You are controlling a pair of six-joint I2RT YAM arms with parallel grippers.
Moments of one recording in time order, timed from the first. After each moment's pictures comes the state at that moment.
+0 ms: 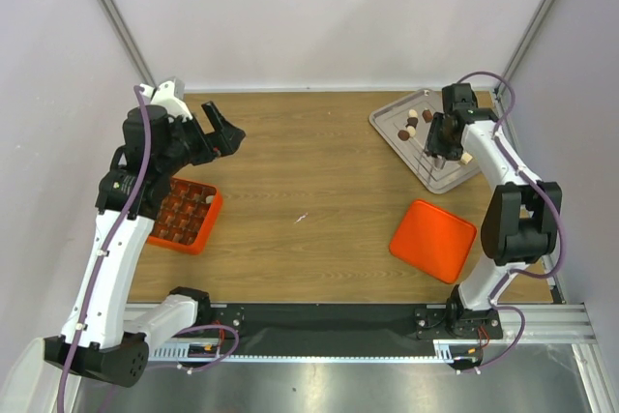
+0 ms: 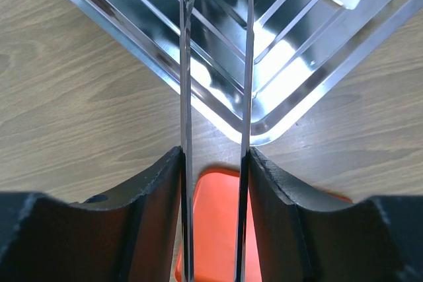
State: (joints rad) left arm -0.19 1.02 1.33 -0.70 0.13 -0.45; right arm 0.06 1.72 1.46 -0.76 0.12 0.32
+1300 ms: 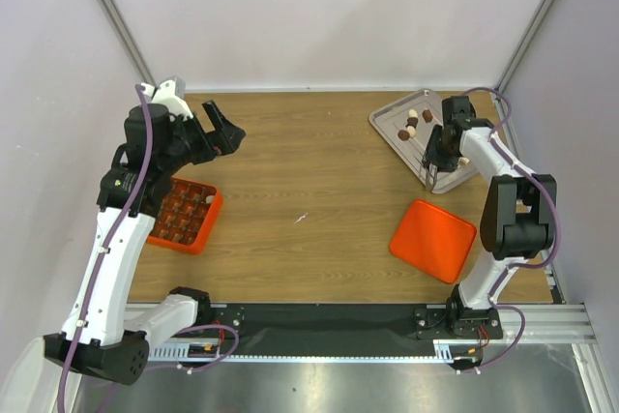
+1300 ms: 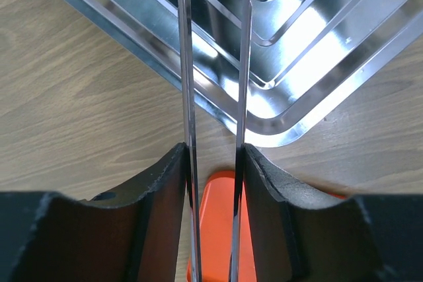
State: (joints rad) left arm -0.19 1.03 1.33 -0.70 0.13 -0.45; right arm 0.04 1.77 1.35 -0.67 0.05 0.39
